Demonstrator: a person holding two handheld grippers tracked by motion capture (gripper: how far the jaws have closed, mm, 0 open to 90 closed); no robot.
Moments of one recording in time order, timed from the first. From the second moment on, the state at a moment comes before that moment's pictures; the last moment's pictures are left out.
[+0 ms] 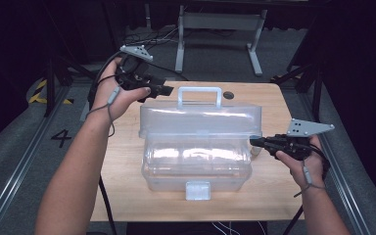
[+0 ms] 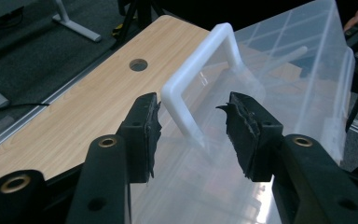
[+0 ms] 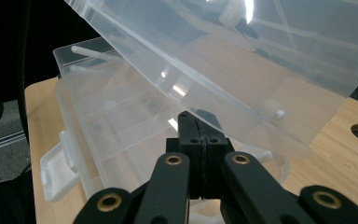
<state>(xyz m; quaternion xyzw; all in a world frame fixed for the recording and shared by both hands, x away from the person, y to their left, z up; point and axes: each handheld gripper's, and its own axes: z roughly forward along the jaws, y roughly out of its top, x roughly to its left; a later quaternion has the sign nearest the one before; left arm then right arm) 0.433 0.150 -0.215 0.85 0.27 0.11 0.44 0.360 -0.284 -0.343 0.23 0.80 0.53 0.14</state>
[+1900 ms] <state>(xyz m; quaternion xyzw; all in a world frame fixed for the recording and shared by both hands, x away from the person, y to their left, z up) 0.366 0.196 -0.316 0.79 0.31 0.12 0.51 0.390 -0.271 -0.329 0.25 0.76 0.56 0.19</state>
